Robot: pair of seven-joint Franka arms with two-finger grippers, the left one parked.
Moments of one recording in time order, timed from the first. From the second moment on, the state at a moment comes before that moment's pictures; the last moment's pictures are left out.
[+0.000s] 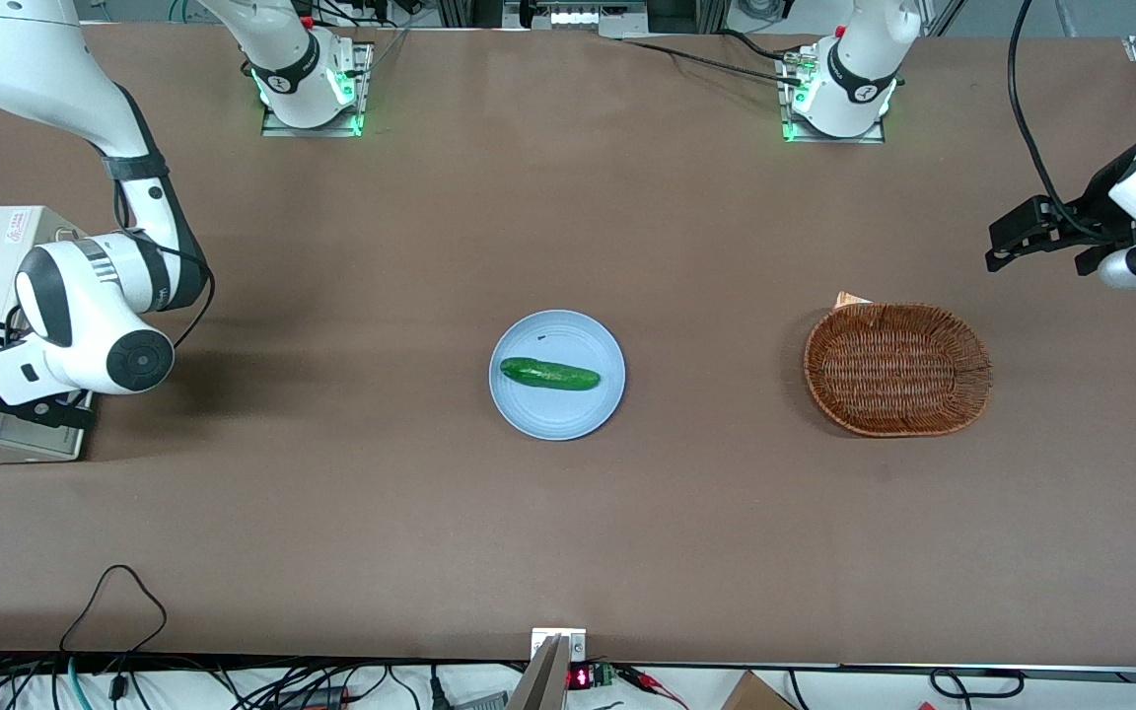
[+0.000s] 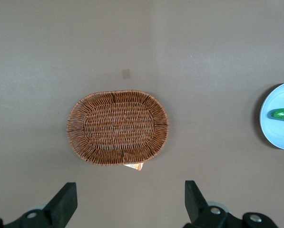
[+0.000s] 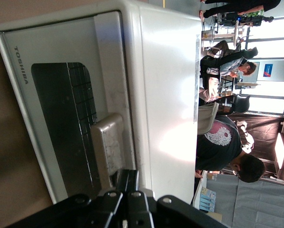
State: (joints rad) arm -0.02 0.52 0.00 -1.75 -1.07 1.73 0.68
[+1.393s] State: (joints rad) arm 0.08 0.57 0.03 -1.76 -0.95 1.74 0.75
